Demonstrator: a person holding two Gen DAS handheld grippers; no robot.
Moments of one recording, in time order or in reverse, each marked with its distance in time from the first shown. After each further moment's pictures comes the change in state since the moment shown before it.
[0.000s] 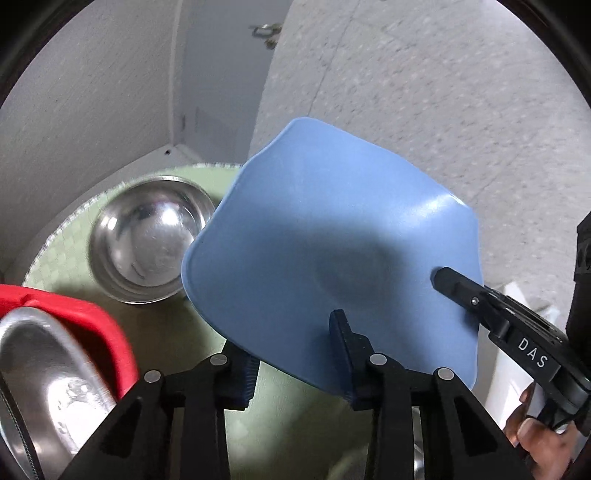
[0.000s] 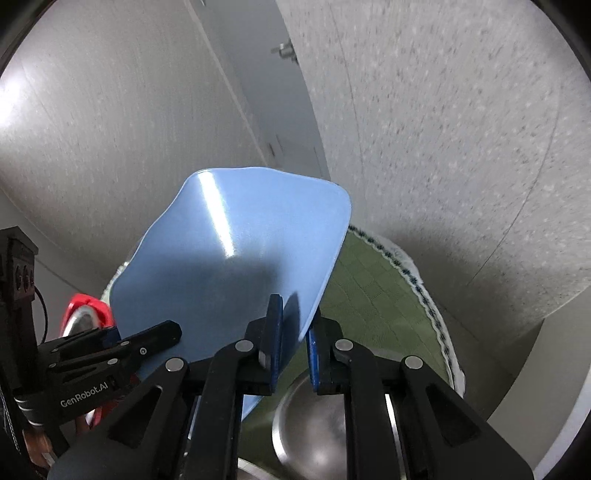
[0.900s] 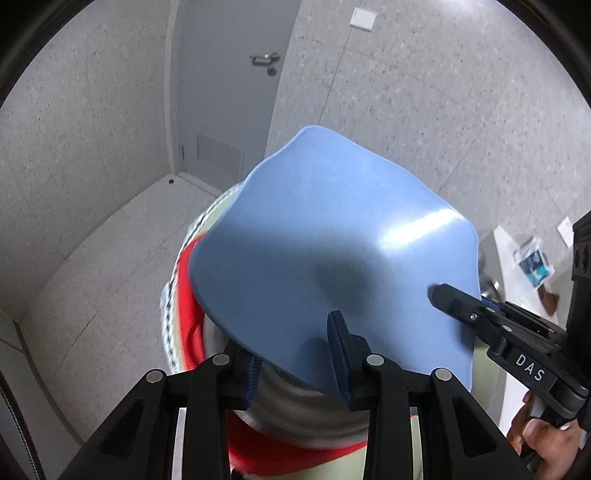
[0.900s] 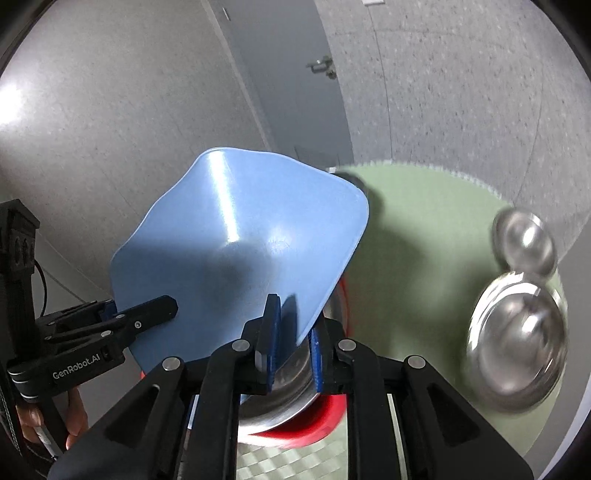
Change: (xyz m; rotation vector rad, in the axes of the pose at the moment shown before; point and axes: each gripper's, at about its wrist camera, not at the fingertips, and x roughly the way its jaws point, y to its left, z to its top) left arm -0.168 0.212 -0.086 0.184 -0.052 -0.032; right arm -0.024 0.253 -0.129 0.068 -0.074 -0.043
